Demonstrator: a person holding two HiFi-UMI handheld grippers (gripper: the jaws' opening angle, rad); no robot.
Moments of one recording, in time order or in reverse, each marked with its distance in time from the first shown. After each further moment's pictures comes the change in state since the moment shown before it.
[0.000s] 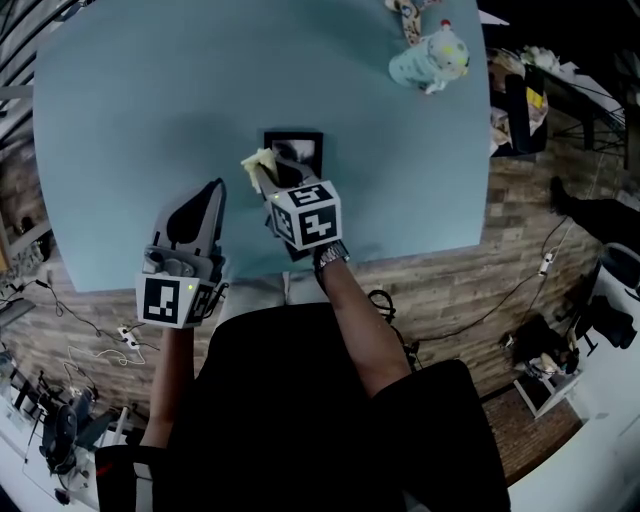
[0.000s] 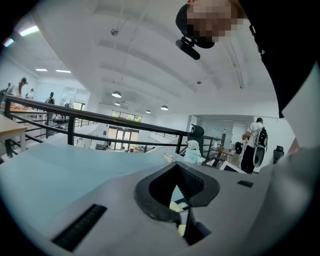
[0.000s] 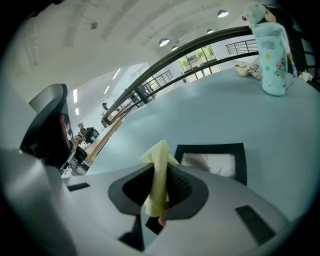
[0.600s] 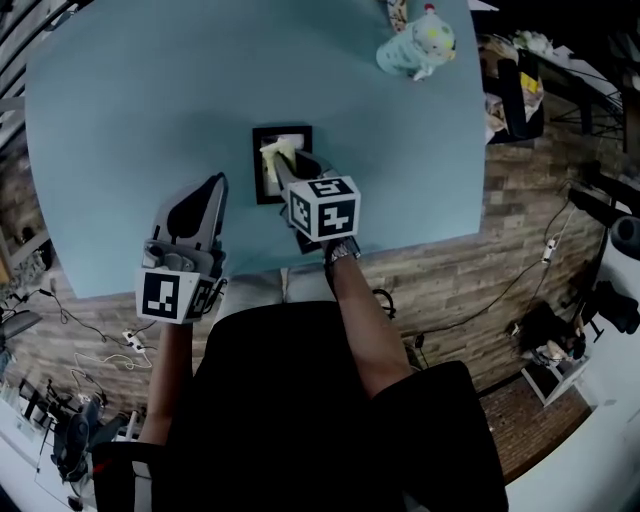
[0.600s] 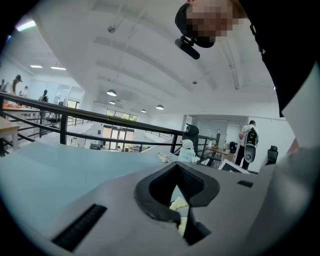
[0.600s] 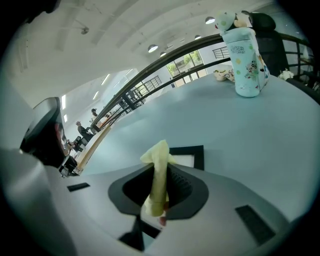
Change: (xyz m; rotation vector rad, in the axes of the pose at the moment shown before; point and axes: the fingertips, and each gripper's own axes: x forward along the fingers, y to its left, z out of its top) left arm 0.016 -0.017 -0.001 0.011 -0.011 -0.065; right arm -0.028 -0.050 0.002 0.083 -0.057 -0.108
